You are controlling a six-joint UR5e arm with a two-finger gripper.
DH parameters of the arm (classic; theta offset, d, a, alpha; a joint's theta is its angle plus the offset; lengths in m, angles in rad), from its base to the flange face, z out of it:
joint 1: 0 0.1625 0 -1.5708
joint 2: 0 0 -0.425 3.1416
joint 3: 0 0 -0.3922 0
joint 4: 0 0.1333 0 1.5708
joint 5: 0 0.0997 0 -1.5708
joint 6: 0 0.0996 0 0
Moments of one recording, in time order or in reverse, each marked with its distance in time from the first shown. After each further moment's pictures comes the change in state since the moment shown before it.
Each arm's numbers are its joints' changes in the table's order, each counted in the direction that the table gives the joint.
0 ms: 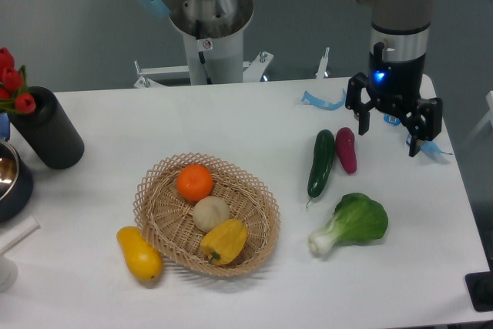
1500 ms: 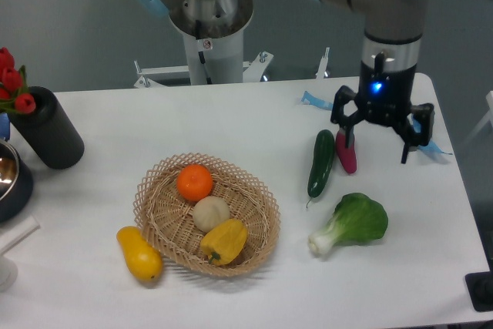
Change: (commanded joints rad) arm -0.063 0.058 0.014 0.000 -0.026 -0.521
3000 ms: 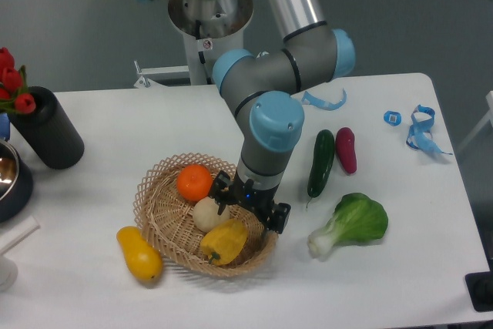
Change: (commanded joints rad) arm -0.298 0.221 -0.081 0.055 -0.011 -0.095
